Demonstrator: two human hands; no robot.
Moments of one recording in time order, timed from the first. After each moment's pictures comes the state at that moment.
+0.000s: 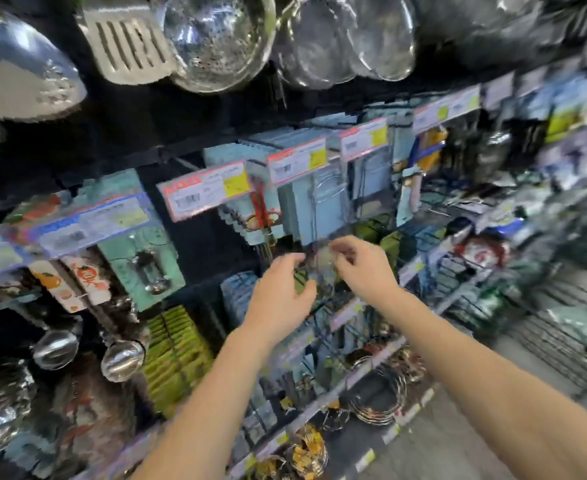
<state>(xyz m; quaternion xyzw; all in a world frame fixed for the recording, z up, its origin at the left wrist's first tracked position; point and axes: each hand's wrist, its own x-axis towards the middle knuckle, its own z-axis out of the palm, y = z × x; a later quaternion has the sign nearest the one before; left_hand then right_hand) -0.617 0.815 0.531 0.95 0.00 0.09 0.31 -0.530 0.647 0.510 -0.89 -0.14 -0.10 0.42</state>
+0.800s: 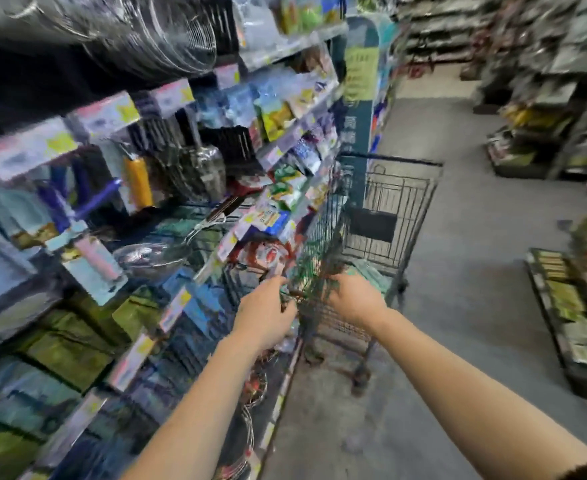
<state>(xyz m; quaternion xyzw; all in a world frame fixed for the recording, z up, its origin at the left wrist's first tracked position) -0.425 0.337 0.452 0.94 -0.24 -0.10 0.21 -0.467 0.141 0.416 -0.95 0.19 0.02 0.24</state>
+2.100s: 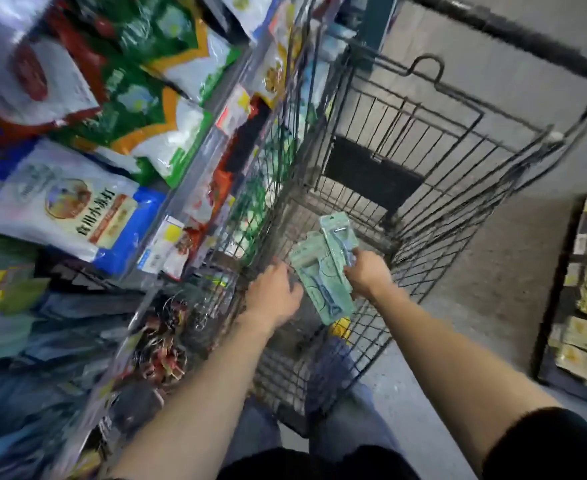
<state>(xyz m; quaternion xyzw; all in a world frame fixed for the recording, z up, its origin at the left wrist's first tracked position) -0.017 -0.099 0.158 0.90 -0.10 -0.39 0.14 -0.058 -0.302 0.106 -0.84 0.34 0.31 0.30</state>
